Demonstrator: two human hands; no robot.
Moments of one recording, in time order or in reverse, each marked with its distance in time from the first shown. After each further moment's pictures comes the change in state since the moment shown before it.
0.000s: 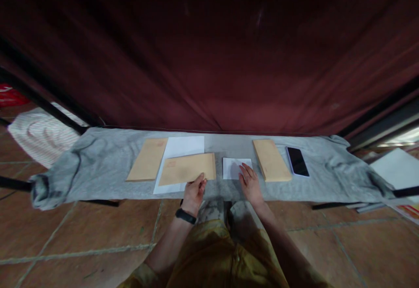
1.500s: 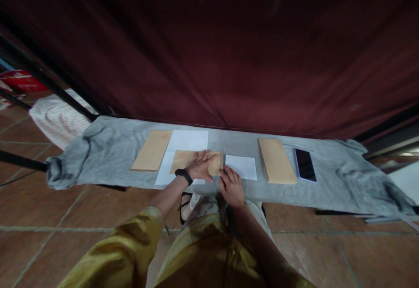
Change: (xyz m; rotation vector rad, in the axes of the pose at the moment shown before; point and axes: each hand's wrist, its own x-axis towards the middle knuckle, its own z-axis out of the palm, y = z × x) left_hand 0.068 0.040 0.025 2.116 -0.799 0.663; right_hand -0.012 -0.062 0.038 -0.015 -0.173 -0.093
